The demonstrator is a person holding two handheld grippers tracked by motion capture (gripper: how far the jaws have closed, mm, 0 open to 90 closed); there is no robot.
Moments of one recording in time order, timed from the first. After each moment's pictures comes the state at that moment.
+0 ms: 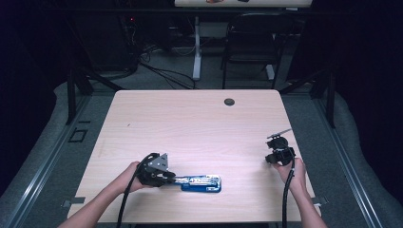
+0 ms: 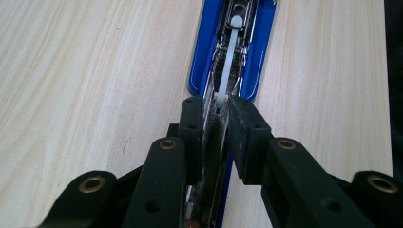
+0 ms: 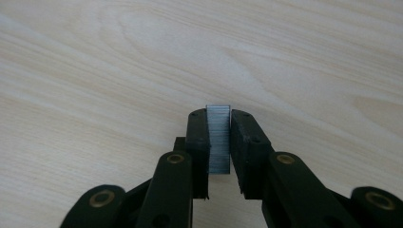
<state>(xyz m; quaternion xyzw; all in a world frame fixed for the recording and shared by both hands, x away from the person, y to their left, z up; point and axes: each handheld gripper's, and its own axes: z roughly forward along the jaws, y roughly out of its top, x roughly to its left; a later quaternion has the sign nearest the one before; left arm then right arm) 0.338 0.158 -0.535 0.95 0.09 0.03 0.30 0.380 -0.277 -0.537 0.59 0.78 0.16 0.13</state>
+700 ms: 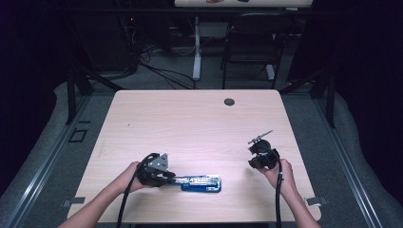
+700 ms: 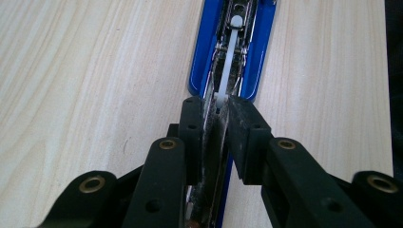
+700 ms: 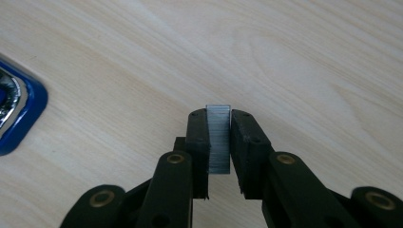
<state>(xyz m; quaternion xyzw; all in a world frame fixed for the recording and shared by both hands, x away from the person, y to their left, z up) 0.338 0.158 -0.535 0.95 0.09 0.03 0.30 0.361 -0.220 -0.520 0.49 0.85 0.17 0.11</state>
